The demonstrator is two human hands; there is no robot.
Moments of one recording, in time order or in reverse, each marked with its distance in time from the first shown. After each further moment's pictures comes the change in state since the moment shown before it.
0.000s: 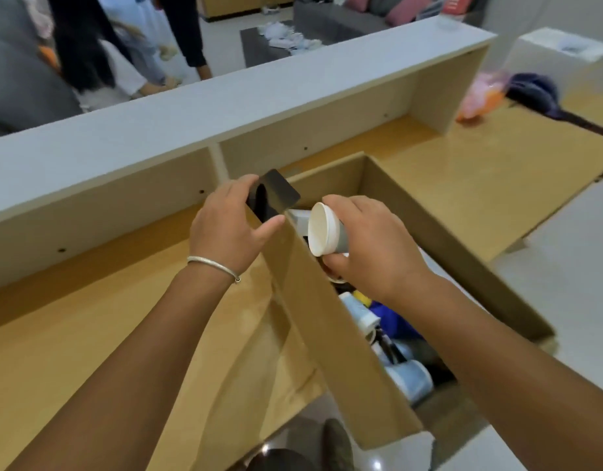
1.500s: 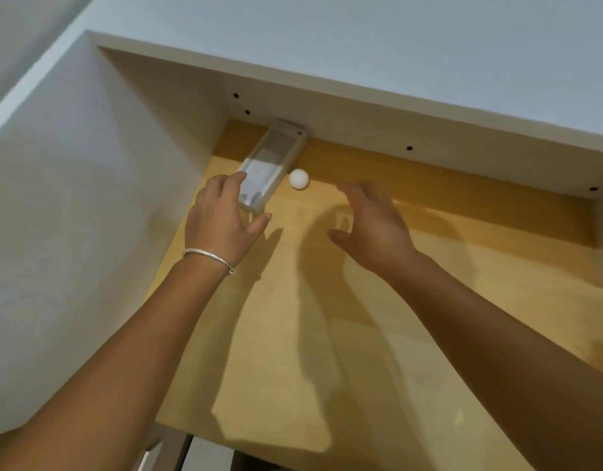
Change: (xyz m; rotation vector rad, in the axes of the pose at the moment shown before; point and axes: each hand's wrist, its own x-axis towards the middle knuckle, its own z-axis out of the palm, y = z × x) left_hand -0.270 -0.464 -0.199 0.292 0.093 -0.908; right_hand 0.098 -0.456 0.342 0.139 -0.525 -0.535
